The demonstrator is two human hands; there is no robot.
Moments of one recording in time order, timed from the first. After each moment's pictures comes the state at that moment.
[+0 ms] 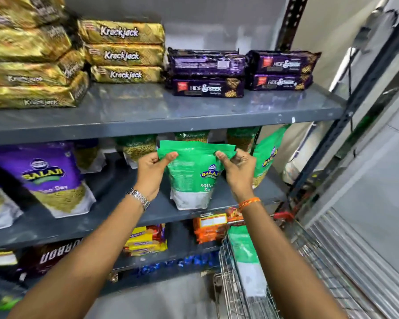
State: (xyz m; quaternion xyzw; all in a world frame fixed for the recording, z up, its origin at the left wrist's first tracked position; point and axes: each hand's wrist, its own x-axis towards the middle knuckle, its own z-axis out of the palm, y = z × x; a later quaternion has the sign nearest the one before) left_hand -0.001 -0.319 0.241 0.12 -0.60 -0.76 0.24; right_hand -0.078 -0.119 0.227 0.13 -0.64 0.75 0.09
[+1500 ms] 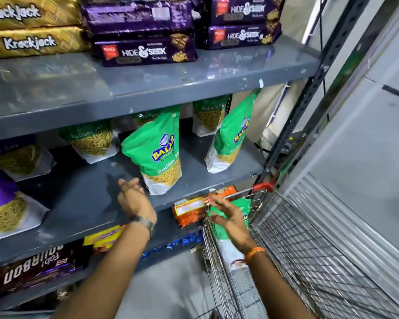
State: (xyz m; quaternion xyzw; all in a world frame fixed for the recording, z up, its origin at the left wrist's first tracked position) left_hand -0.016 -0.260 0.153 0.45 -0.38 -0.76 0.27; right_hand -0.001 -0.024 0.081 -0.02 -0.70 0.70 -0.16
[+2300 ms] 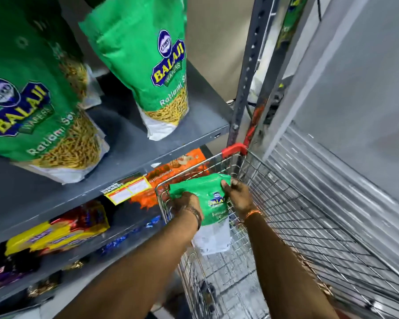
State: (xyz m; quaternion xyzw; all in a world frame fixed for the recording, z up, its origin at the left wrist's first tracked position) left_hand -0.078 -0.019 -0.082 0.47 -0.61 -0.62 -0.14; right_hand -0.090 0.116 -0.107 -0.20 -0.63 0.74 -0.15
